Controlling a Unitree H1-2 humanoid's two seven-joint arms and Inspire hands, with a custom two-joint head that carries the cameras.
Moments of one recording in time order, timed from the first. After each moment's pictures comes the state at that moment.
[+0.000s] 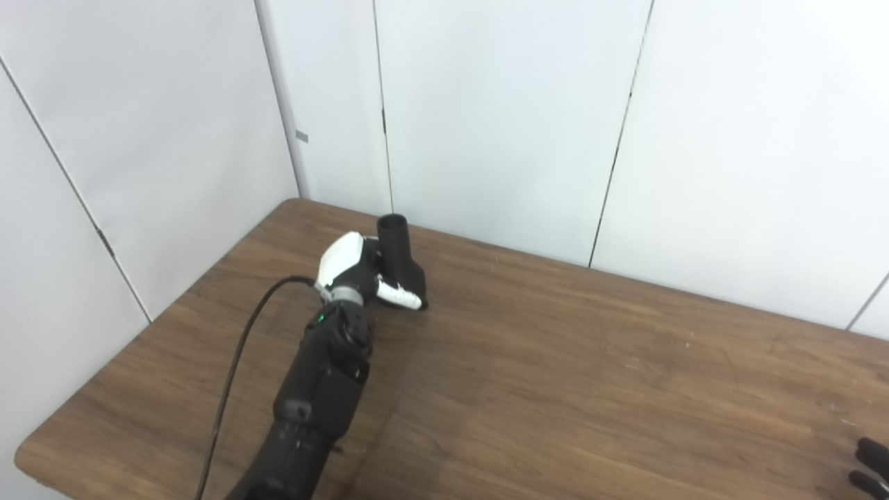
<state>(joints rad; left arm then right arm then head) -0.44 0.27 0.15 0.18 0.77 0.47 -0.14 -0.04 -0.24 -0.19 0.01 0.27 0.03 0.19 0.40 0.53</state>
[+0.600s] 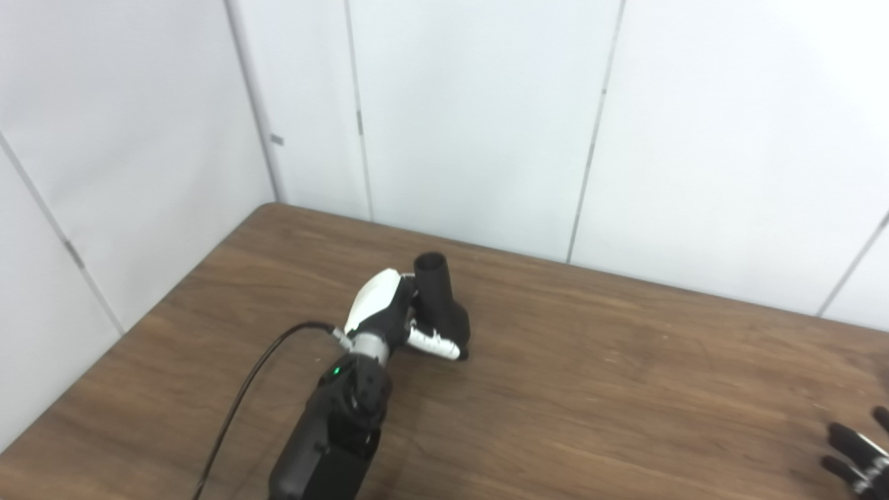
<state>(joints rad) -0.28 0.20 -0.05 -0.11 0.75 0.47 -0.18 -0.02 -0.22 -0.16 -0.06 0.24 0.08 0.15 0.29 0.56</state>
